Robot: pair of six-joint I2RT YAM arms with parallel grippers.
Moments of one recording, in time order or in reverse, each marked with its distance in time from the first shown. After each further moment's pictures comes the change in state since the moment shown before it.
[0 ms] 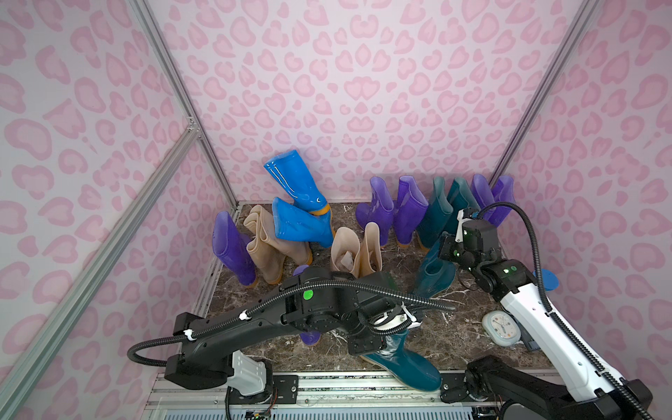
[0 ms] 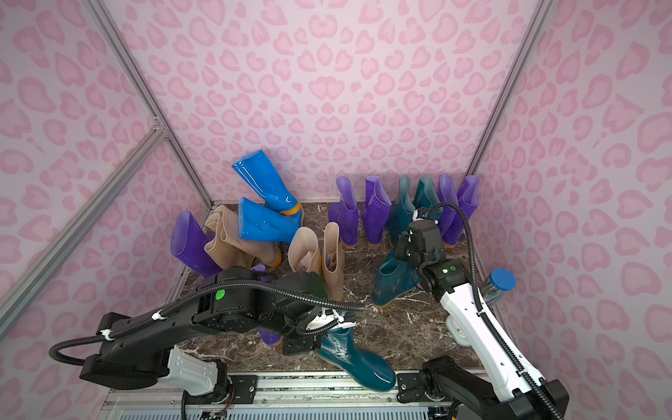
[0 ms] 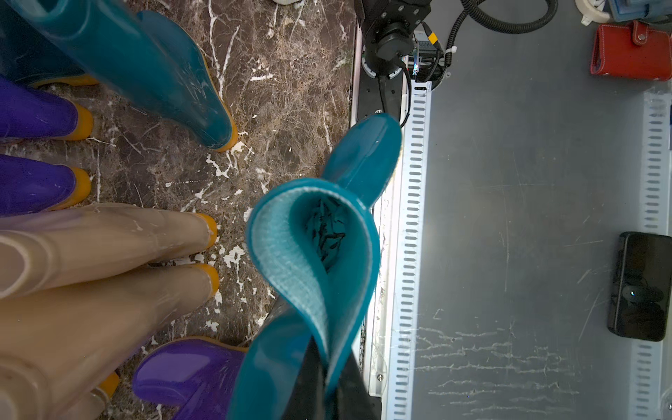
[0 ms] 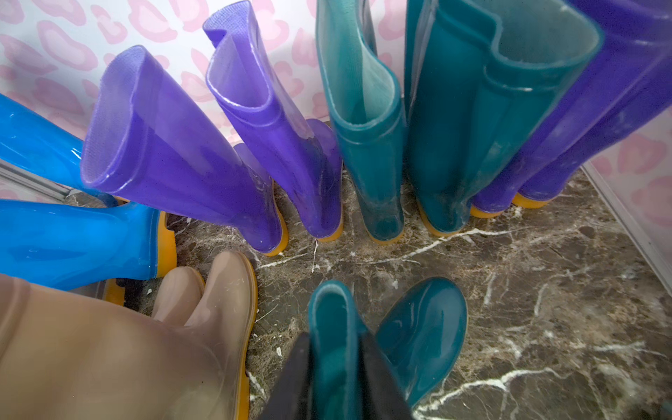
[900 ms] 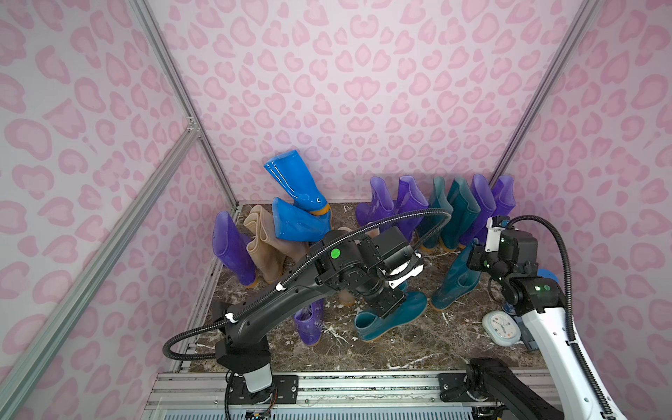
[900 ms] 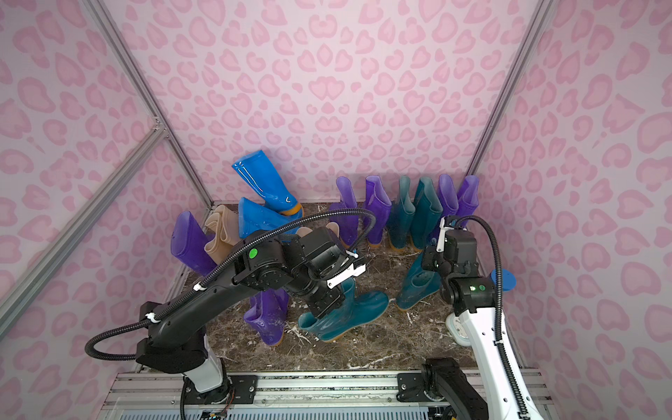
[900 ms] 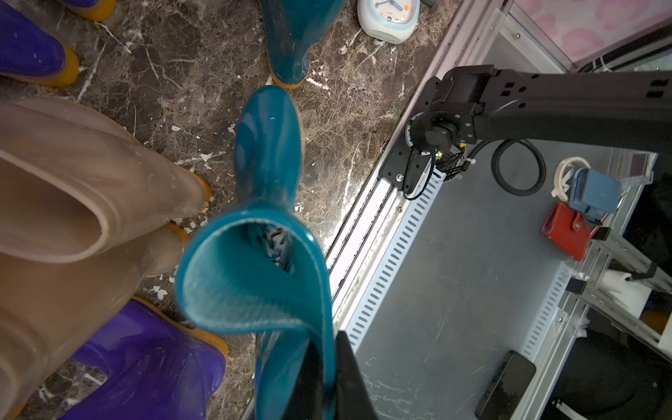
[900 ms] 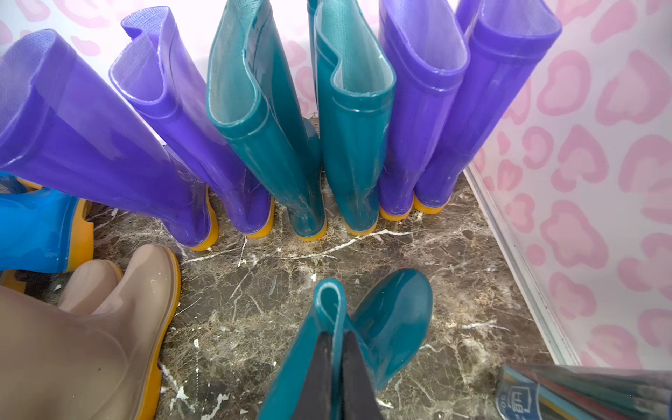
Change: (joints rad) left arm 0.182 0.260 0.320 -0.104 0.104 -0.368; right arm -0.246 -0.158 -0.043 -0.084 -0.085 -0.262
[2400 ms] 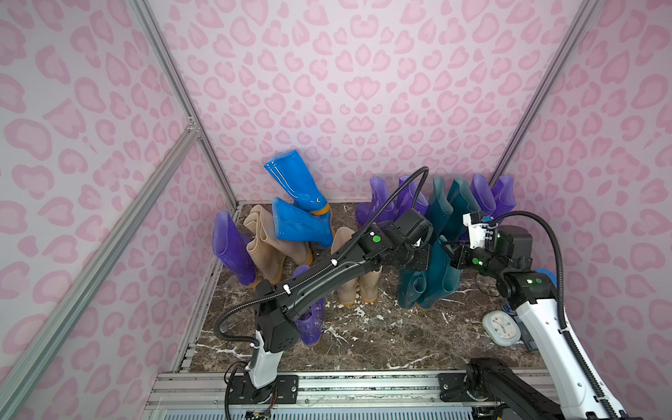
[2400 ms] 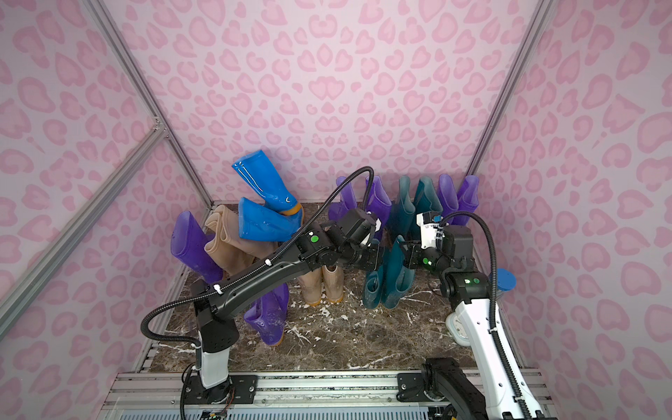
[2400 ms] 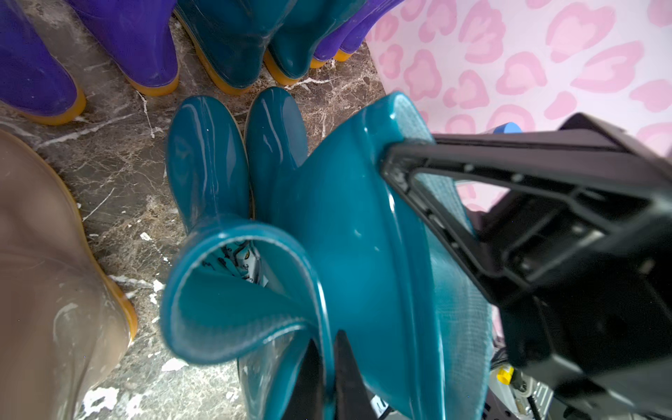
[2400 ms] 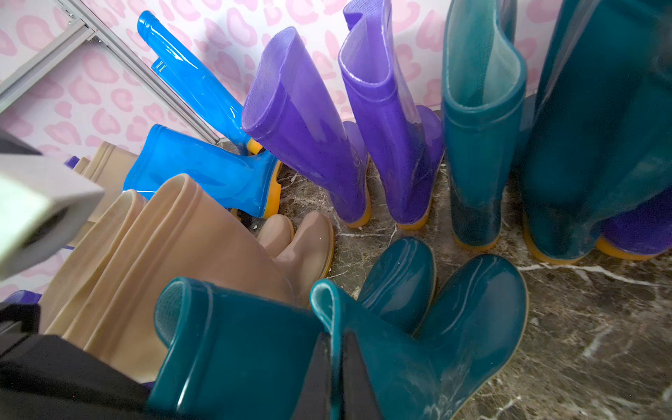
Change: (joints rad) left arm 0.156 0.195 -0.122 0.639 -0.037 -0.464; right arm -0.002 0.067 -0.018 0.124 -0.574 0.056
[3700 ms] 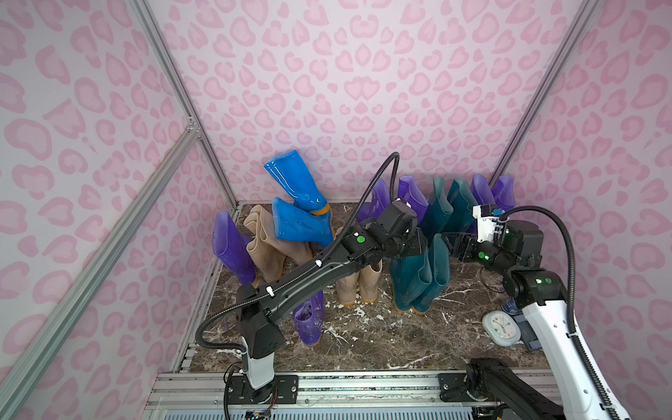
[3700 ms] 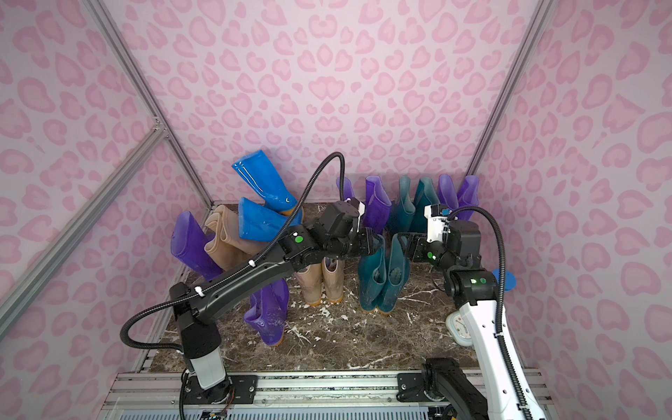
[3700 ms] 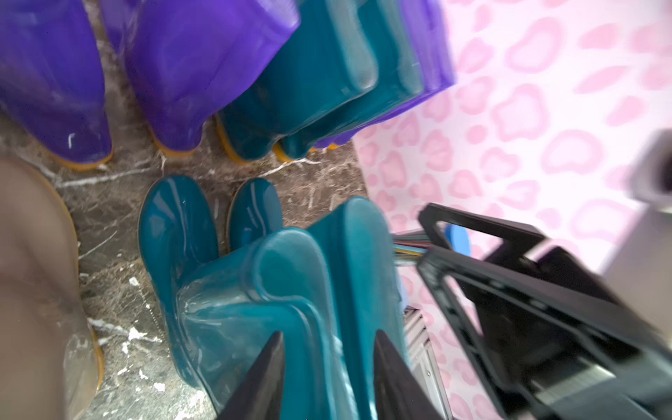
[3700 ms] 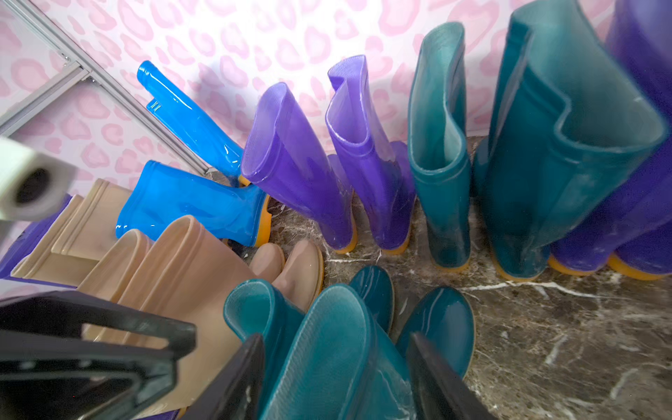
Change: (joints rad) left arm 0.047 -0.145 -0.159 0.246 -0.070 -0.100; right arm 0.007 -0.035 0.085 -0.032 0.130 0.037
